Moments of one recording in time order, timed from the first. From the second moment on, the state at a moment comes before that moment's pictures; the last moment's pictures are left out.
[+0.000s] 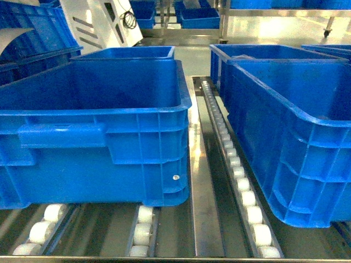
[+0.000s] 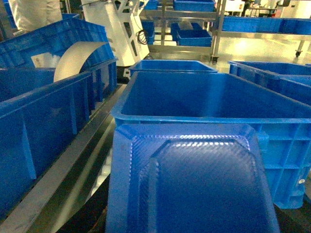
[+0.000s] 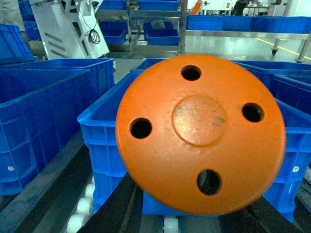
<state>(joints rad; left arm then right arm) 0.00 0.01 0.01 -0.01 0.00 0.00 0.00 0.01 0.01 -0.01 0.00 0.00</state>
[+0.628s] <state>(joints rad) 0.00 0.01 0.01 -0.01 0.00 0.00 0.00 0.01 0.01 -0.01 0.00 0.00</state>
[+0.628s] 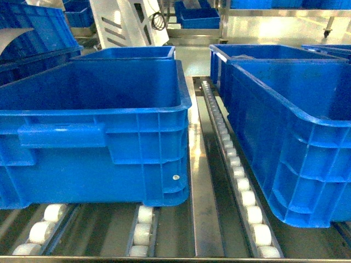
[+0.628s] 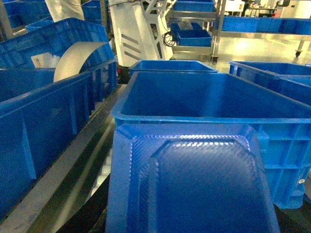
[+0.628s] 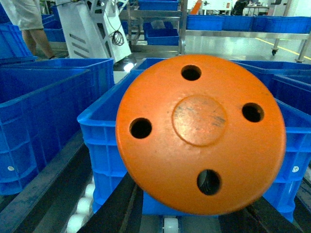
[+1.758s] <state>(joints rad) 0.00 0.01 0.01 -0.01 0.00 0.00 0.00 0.01 0.01 -0.01 0.00 0.00</state>
